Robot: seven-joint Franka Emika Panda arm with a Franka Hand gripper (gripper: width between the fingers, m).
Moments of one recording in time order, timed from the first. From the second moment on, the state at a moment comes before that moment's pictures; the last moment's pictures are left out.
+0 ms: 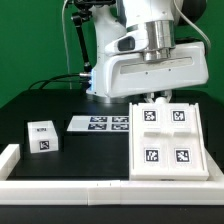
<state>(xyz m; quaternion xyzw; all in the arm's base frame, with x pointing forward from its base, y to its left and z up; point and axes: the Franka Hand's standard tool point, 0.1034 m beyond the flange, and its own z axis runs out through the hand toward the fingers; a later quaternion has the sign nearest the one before) 0.512 0.075 0.093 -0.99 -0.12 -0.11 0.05</state>
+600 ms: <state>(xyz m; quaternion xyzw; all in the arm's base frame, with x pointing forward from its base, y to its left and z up) 0.526 0.075 0.123 -0.99 -0.12 -0.10 0.05</state>
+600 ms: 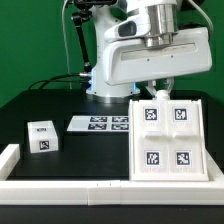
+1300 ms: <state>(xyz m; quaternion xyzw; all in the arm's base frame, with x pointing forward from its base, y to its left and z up) 0.542 0.076 0.139 -0.99 -0.12 -0.08 0.06</state>
